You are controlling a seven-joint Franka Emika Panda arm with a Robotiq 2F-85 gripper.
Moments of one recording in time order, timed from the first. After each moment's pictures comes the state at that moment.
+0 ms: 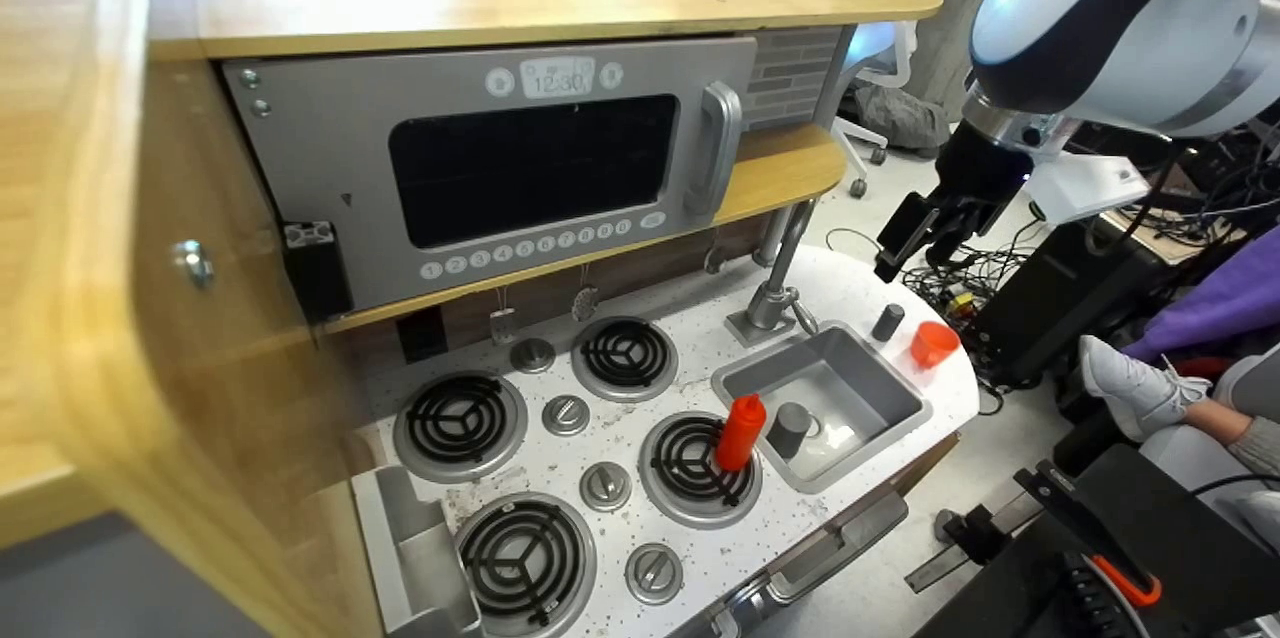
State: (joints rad) arm -0.24 0.59 -0.10 -1.99 0.18 2.61 -0.48
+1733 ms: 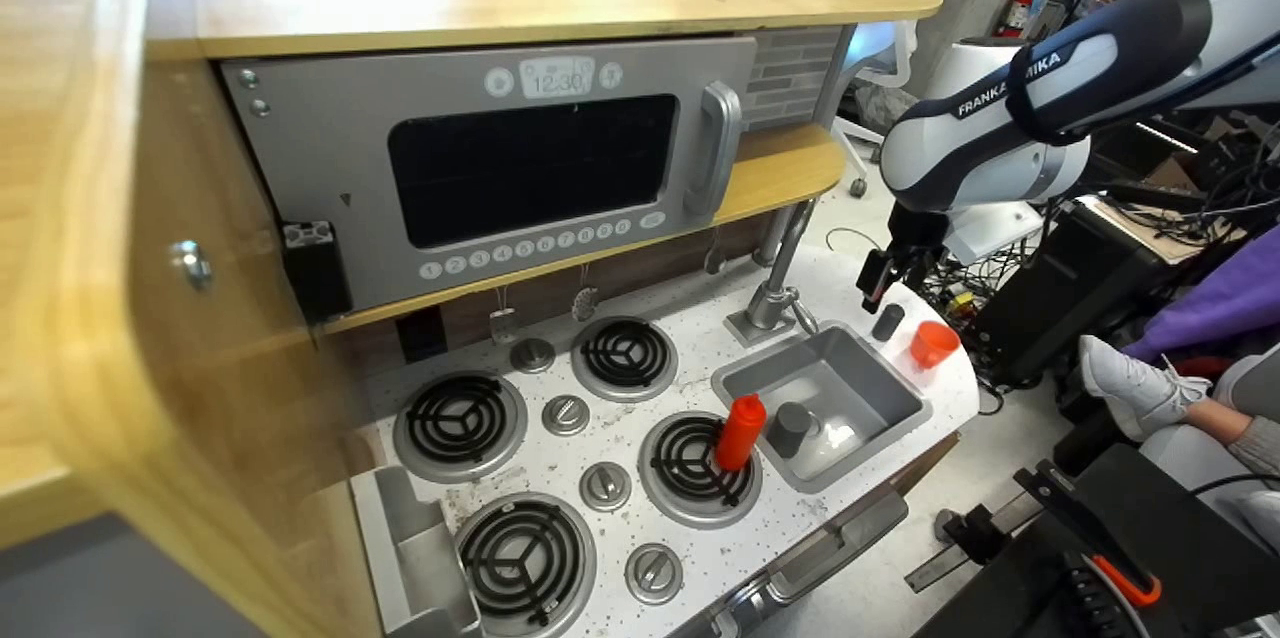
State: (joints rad) arm -0.34 1.16 -0.12 -1.30 -0.04 2.41 -0.40
